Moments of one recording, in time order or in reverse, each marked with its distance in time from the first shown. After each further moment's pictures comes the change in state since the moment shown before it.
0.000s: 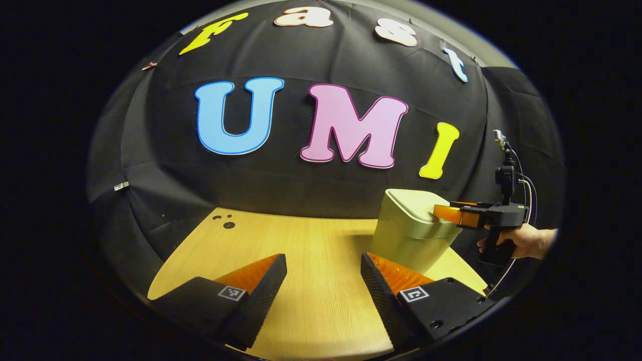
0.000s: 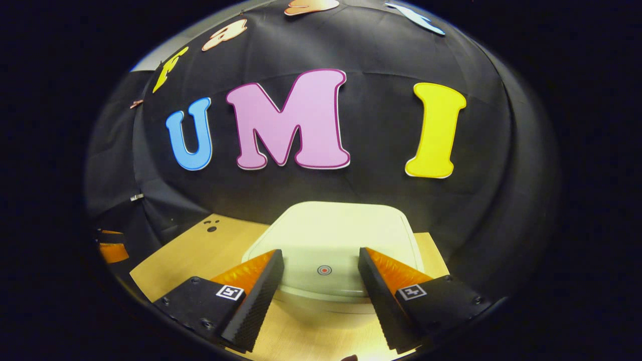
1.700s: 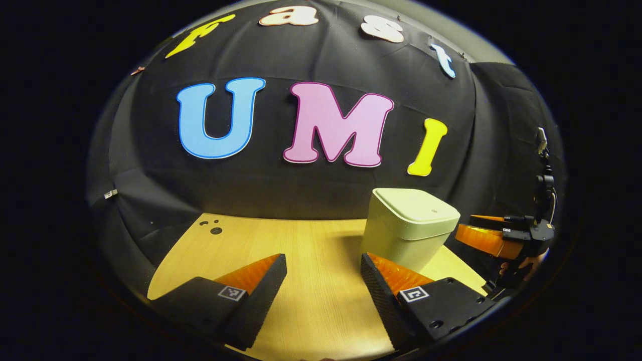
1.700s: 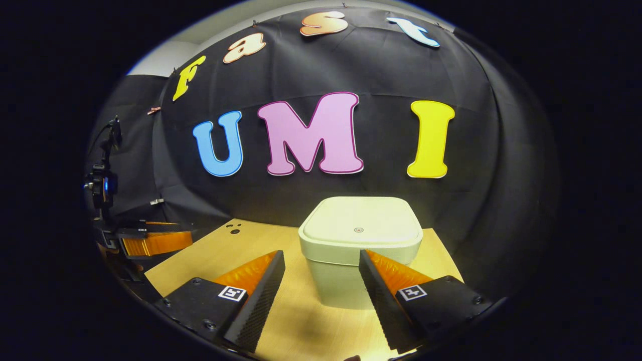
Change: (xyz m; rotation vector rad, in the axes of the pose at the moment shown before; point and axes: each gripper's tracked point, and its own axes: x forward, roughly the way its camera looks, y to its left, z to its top) left arm 0.019 -0.020 0.000 0.039 0.002 -0.061; right arm -0.106 0.057 -0.023 0.035 -0.074 0.069
